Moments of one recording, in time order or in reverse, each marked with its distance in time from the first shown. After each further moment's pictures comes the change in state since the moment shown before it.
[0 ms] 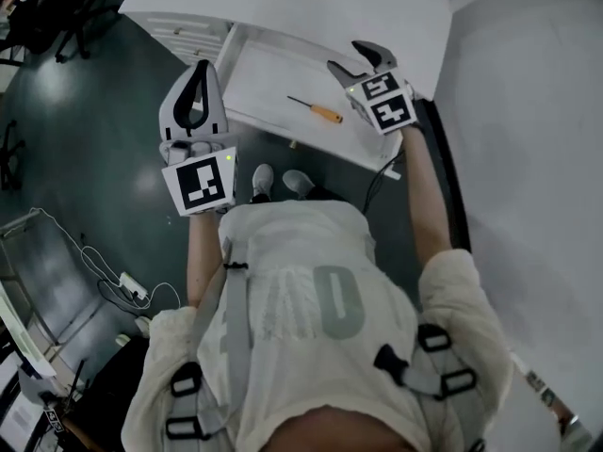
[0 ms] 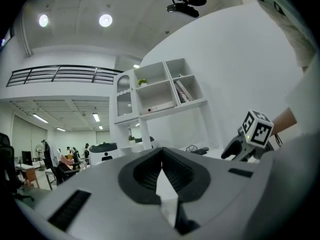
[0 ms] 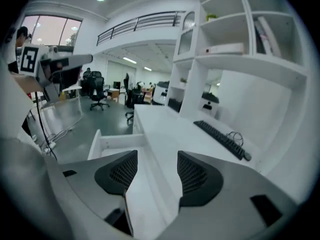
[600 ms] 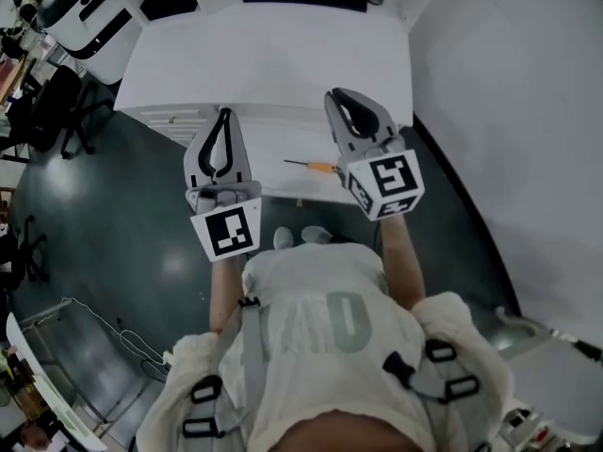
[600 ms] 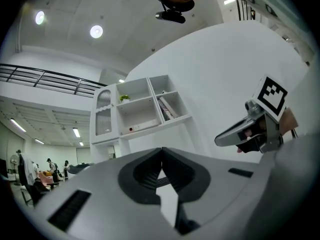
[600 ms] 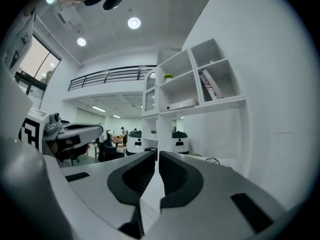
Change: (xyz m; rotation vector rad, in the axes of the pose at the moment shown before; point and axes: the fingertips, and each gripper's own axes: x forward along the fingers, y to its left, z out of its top) left arm 0.034 -0.049 0.063 0.051 -0.176 -0.183; right arm -0.141 -0.010 0.108 0.295 -0.580 -0.300
